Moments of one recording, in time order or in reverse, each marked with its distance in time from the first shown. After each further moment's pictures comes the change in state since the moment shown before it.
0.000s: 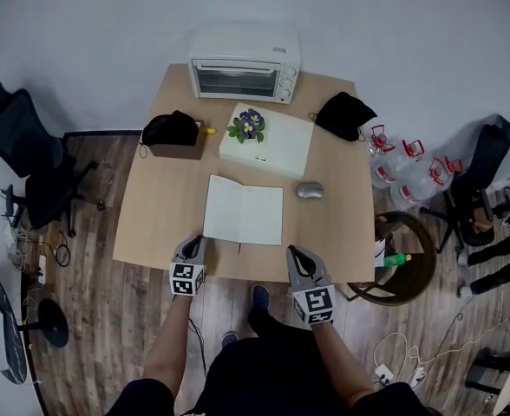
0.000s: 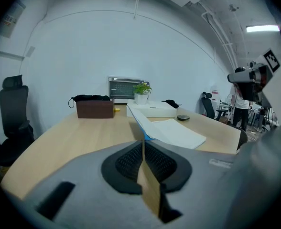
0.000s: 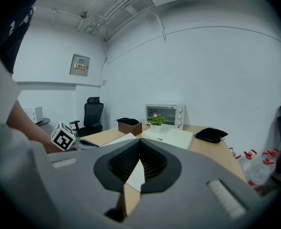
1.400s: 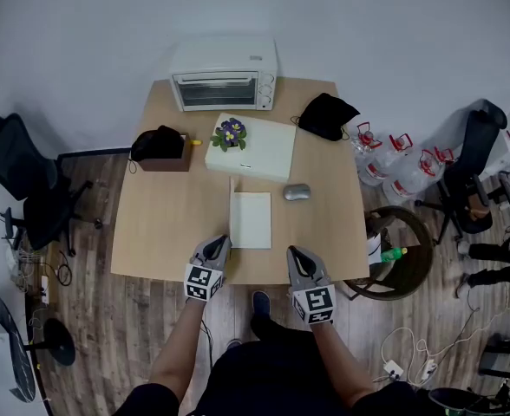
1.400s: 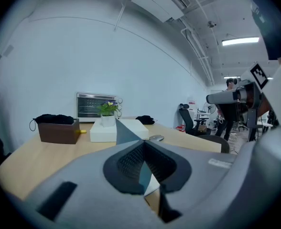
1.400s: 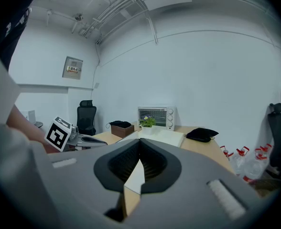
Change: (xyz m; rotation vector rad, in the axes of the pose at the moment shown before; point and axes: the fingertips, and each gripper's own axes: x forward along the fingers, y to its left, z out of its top) left arm 0.018 -0.112 0.081 0.091 -0.151 -0.248; right arm -0.025 -0.028 0.004 0.040 -0.034 -0.080
